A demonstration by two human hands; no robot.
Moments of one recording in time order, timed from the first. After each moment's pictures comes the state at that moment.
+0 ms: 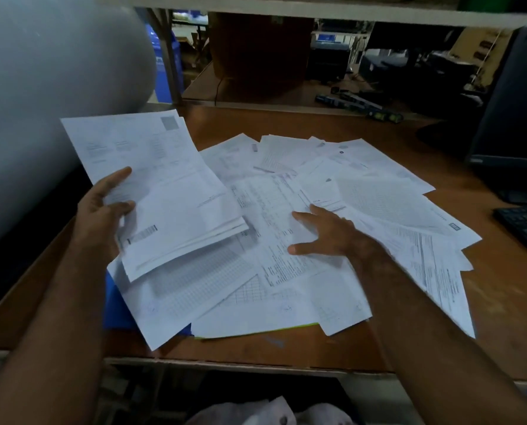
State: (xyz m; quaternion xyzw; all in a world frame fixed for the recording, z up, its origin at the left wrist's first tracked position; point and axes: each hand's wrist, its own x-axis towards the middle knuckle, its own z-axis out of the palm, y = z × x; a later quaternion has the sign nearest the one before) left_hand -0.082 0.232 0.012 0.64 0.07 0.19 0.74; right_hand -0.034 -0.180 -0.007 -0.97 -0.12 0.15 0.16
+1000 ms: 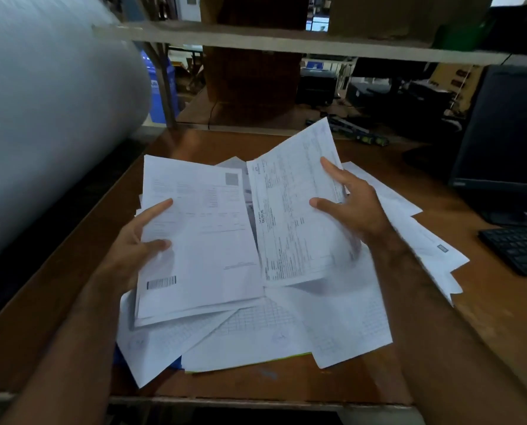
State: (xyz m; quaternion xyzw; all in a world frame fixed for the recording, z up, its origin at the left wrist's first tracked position) left_hand -0.076 0.199 0.007 0.72 0.01 0.02 0.69; right_hand -0.031 -0.194 0.083 -0.87 -0.08 -0.11 0.47
